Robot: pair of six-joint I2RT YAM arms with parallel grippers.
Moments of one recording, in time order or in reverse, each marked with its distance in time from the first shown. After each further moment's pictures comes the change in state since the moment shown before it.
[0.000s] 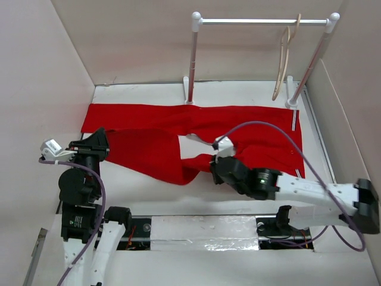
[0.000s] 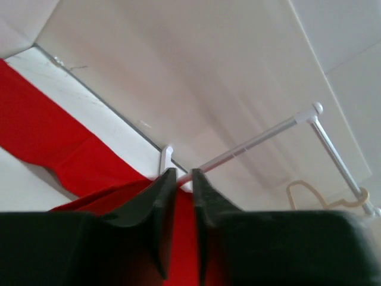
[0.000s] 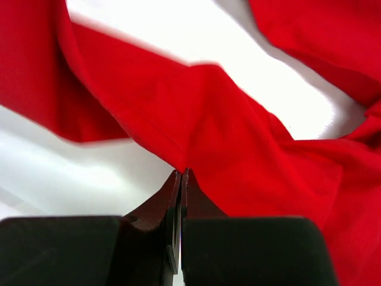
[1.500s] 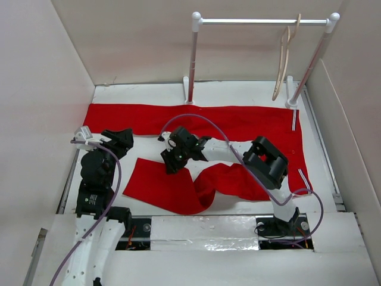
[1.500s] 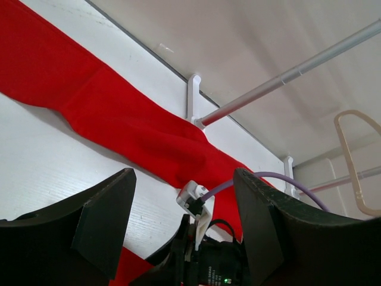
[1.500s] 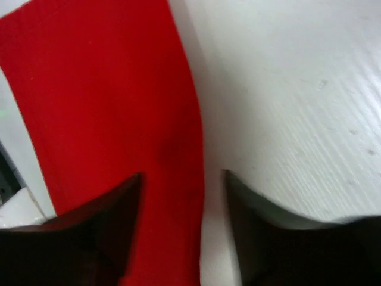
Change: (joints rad) left arm 0.000 0.108 -0.219 0.087 0.171 0.040; right arm -0.271 0.864 0.554 0.121 -0.924 -0.301
